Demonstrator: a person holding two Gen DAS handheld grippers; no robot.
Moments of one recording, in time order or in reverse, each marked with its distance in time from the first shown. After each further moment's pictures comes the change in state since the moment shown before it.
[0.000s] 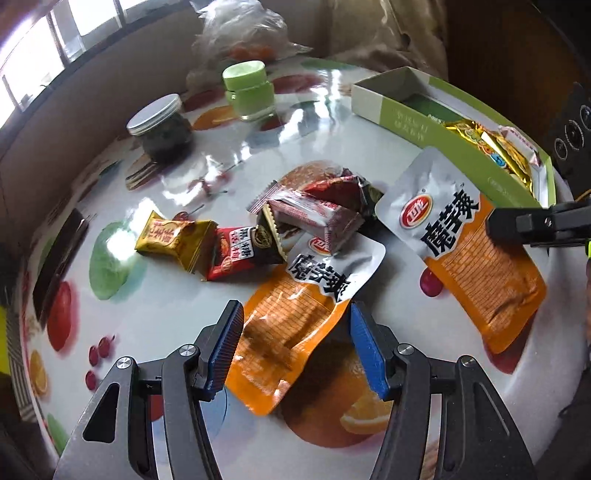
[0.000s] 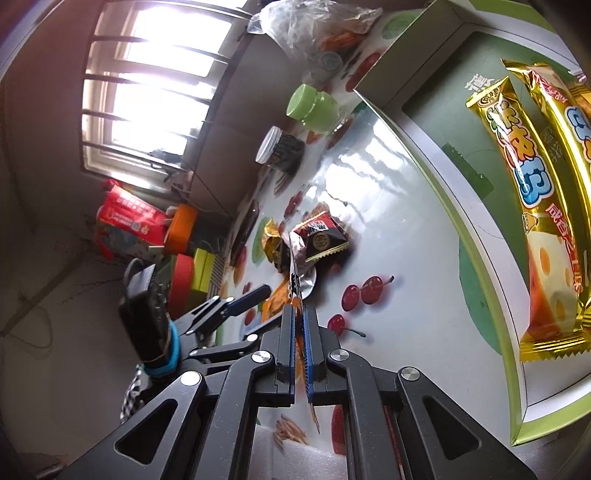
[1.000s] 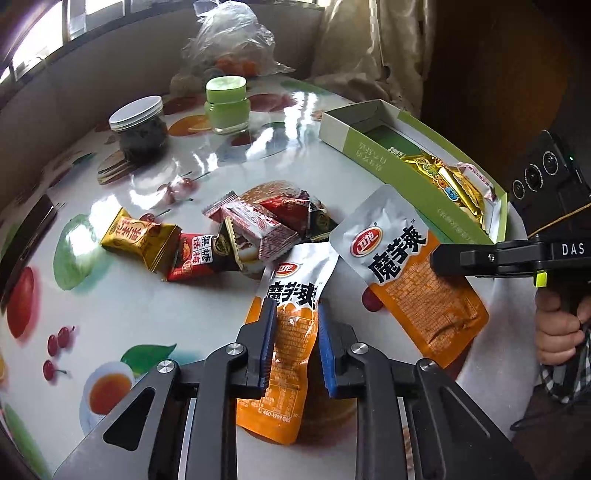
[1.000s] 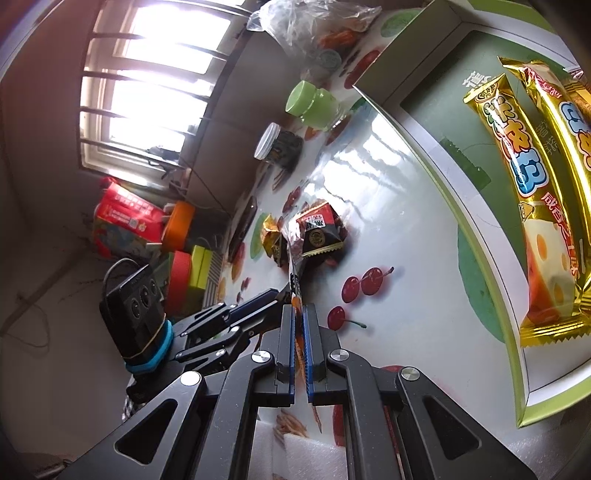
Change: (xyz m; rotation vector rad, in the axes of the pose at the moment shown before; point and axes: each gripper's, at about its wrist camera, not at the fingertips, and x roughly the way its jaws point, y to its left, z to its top) left arm -0.018 0.000 -0.006 -0.103 -0.077 -0.195; right arm 0.002 0.005 -0.005 0.004 0.006 -0.007
